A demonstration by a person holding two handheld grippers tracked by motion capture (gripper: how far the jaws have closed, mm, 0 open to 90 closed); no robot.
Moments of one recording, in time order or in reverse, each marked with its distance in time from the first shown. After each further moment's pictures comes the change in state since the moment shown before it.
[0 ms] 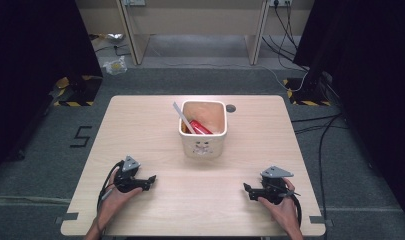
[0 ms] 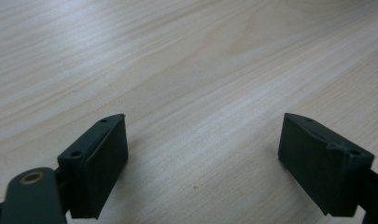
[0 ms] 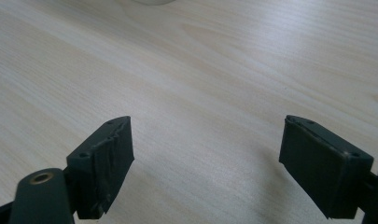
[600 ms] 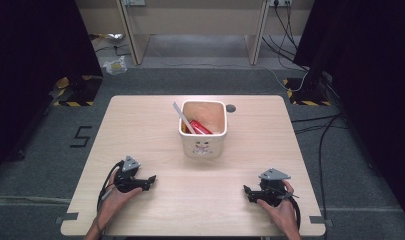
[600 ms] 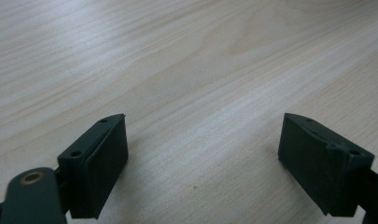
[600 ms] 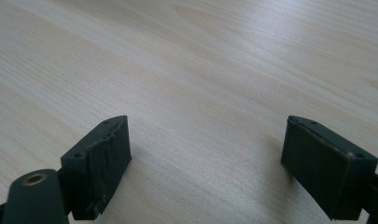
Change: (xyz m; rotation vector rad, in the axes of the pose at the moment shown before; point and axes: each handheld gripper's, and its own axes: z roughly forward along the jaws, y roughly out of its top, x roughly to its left) left arm 0.000 0.000 0.000 0.000 0.000 0.000; right arm 0.004 -0.006 0.004 0.029 -0.045 -0.014
